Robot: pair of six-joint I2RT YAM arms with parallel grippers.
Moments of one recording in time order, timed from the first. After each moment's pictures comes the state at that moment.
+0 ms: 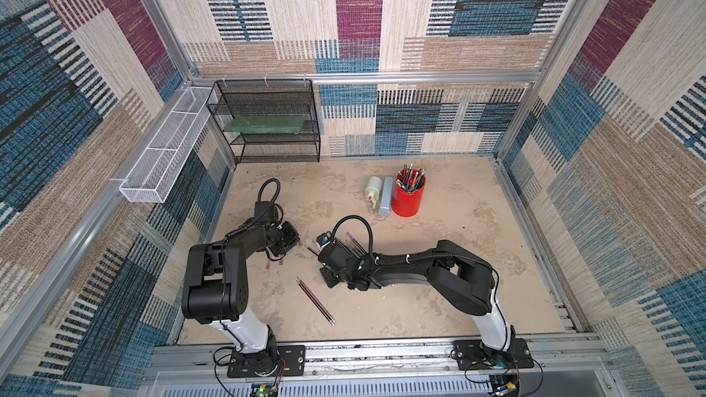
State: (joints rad) left arm 0.05 1.66 0.85 -0.32 0.34 -0.67; right arm 1.13 2.10 1.32 -0.09 0.21 0.42
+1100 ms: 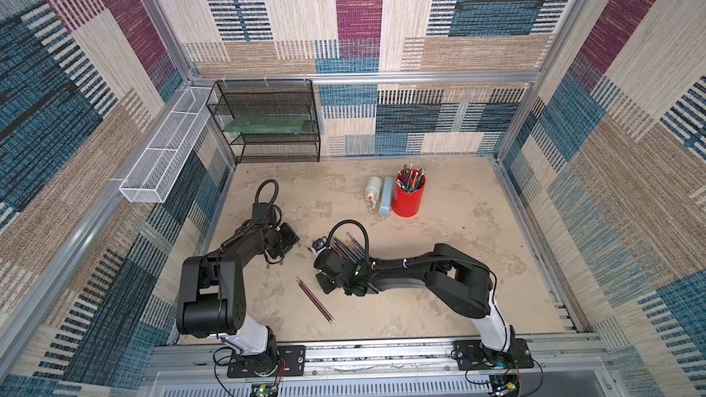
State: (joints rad) left arm 0.05 1.54 0.81 -0.38 0.32 -0.67; right arm 1.17 2.10 1.34 -0.11 0.21 0.45
